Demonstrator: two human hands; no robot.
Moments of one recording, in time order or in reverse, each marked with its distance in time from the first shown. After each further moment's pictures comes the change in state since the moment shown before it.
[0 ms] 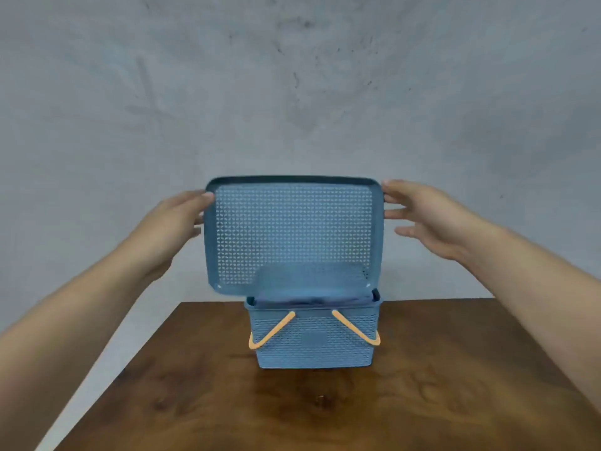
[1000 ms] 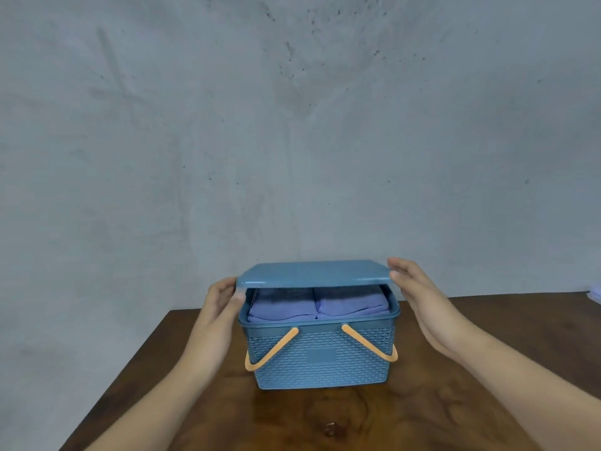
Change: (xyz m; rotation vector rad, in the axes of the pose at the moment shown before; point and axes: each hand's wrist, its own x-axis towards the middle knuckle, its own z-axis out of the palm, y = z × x) left_hand -0.001 -0.182 0.109 -0.245 0.034 -0.117; right_hand 0.044 0.191 0.021 0.136 0.116 -0.008
